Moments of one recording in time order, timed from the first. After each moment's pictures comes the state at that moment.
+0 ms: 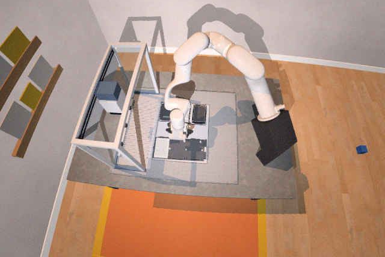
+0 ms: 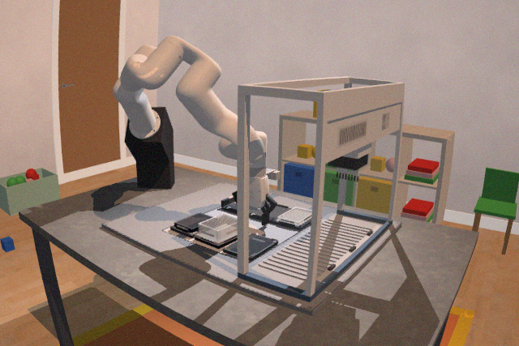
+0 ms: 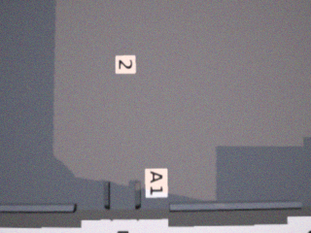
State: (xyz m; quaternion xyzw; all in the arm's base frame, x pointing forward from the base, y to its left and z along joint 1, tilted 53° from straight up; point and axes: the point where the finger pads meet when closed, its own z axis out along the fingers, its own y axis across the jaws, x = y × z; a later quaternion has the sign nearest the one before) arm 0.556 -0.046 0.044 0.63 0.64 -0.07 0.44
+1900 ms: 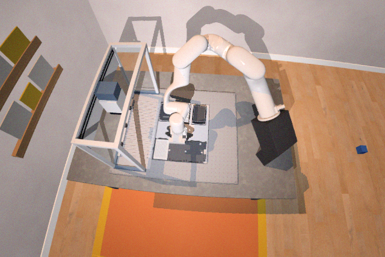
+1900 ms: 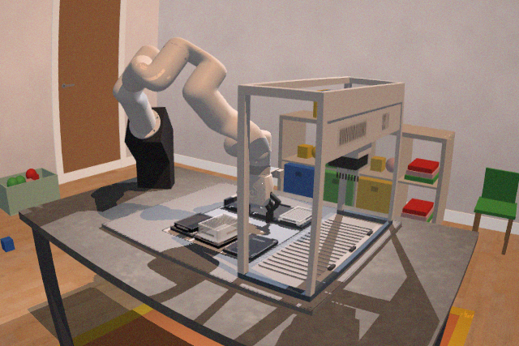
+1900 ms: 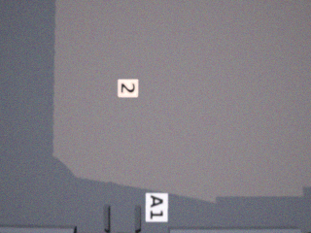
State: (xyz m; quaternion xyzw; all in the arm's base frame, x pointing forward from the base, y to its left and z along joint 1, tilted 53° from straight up) arm 0.561 -0.029 0.028 0.63 0.64 -0.07 0.44
